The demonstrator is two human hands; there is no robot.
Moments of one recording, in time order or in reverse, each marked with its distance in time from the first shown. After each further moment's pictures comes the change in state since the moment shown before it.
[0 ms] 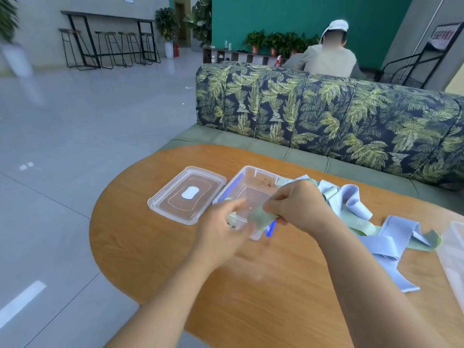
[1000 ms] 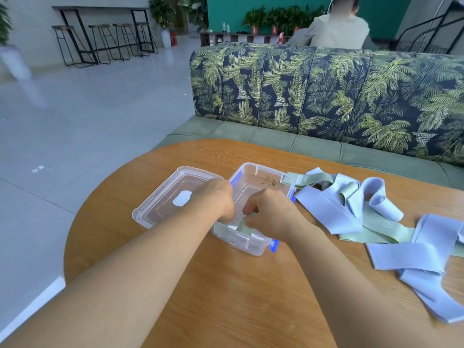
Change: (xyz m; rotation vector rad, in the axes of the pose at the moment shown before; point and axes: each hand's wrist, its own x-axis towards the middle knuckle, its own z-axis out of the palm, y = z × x) left_hand 0.132 -0.001 0.013 1.099 -0.468 -0.382; right_hand 0.086 0.029 0.063 -0.257 -0.168 -0.188
